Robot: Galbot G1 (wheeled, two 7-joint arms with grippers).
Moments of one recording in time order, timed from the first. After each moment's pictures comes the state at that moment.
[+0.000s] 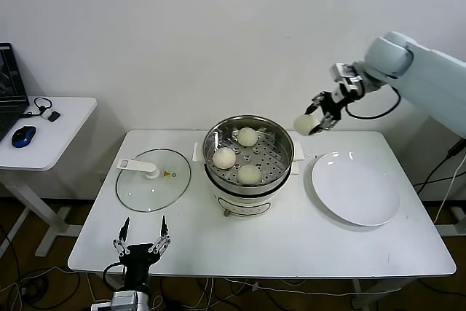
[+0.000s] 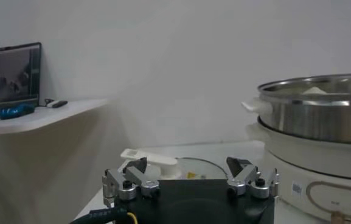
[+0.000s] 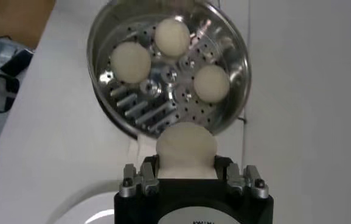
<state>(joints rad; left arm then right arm) 1.76 -1.53 -0.47 -2.07 0.10 -0.05 -0.20 0.60 0.77 -1.18 1.18 0.41 -0.17 -1.19</state>
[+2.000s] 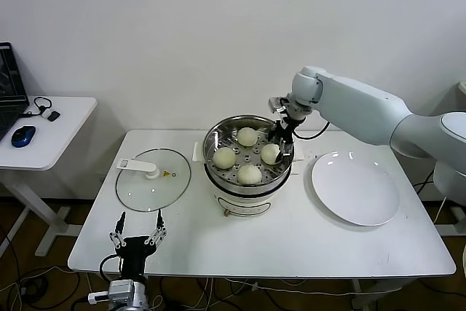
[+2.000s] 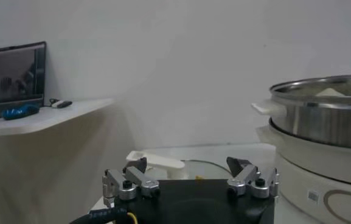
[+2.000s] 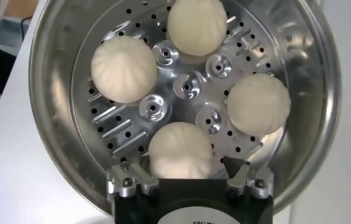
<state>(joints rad) 1.71 -1.52 -0.49 -2.05 0.07 -0.01 -0.20 0.42 1.12 -1.20 0.89 0.30 -0.19 -1.21</state>
